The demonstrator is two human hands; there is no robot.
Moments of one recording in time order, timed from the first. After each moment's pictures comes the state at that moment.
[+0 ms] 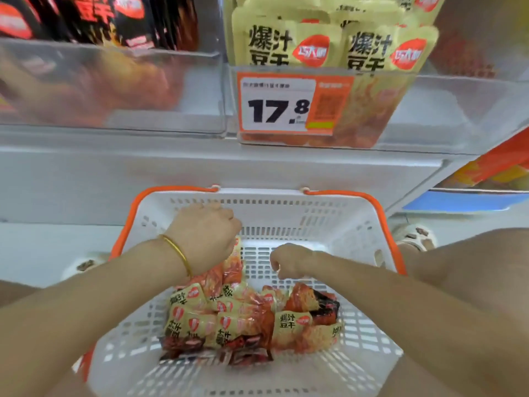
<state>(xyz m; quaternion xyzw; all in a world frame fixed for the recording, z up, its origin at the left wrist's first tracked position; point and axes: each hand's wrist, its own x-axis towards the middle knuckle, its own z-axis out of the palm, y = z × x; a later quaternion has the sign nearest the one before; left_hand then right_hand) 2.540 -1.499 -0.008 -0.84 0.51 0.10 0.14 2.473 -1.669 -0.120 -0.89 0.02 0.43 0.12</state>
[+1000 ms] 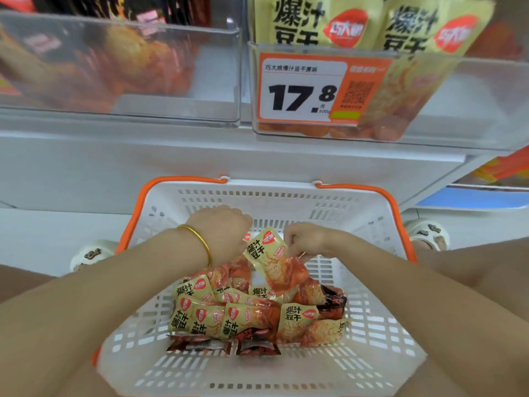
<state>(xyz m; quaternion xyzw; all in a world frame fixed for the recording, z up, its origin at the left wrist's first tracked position) 2.545 -1.506 -0.027 -0.85 0.45 0.24 0.13 2.483 -1.695 -0.125 -0.79 0.17 0.38 0.45</state>
